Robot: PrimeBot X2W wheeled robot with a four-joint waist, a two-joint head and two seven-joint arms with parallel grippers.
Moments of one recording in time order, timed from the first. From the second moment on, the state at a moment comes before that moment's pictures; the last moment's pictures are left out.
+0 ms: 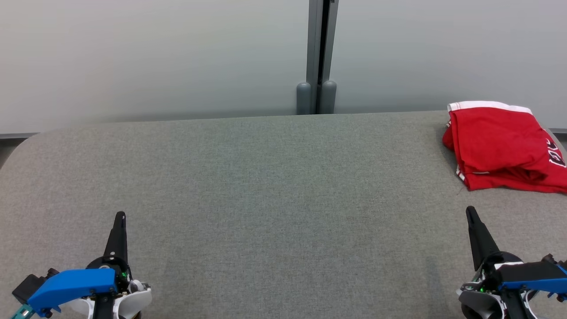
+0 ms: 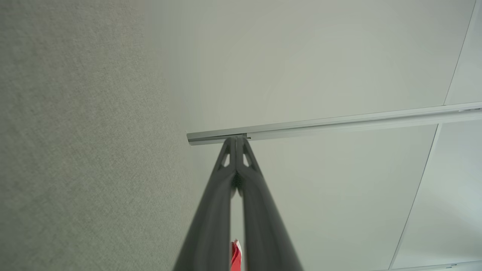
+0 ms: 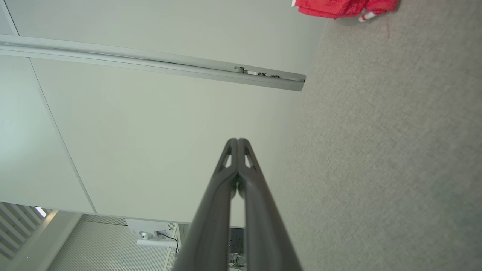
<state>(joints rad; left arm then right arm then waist) -0.09 0.05 0.11 0.25 -1.47 -0.13 0.08 -0.10 -0.05 -0.11 0.25 1.47 0.13 0.08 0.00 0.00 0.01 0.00</state>
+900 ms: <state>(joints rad) -0.10 0.05 0.11 0.25 -1.61 -0.13 0.11 -0.10 -0.05 -0.11 0.25 1.61 0.13 0.11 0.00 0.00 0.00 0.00</state>
